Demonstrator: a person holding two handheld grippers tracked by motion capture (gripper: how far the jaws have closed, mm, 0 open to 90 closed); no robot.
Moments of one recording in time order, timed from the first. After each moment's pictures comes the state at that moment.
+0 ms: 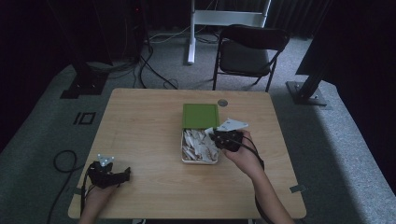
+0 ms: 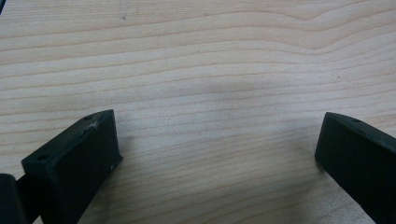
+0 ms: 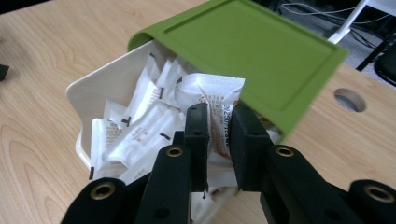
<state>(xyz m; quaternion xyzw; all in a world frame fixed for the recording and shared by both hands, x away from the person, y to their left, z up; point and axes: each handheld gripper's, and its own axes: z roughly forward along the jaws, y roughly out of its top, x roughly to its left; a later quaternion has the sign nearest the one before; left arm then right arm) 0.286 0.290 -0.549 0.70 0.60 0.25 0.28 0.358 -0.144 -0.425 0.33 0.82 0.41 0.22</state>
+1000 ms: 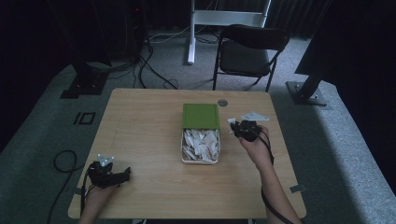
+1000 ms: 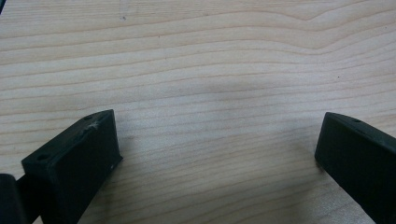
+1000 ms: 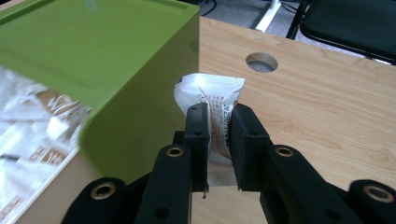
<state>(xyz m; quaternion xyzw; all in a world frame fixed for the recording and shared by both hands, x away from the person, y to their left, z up) 0.286 0.290 -0.549 0.70 0.60 0.25 0.28 0.402 -0.203 -0.453 0.46 0.75 0.40 0.25</state>
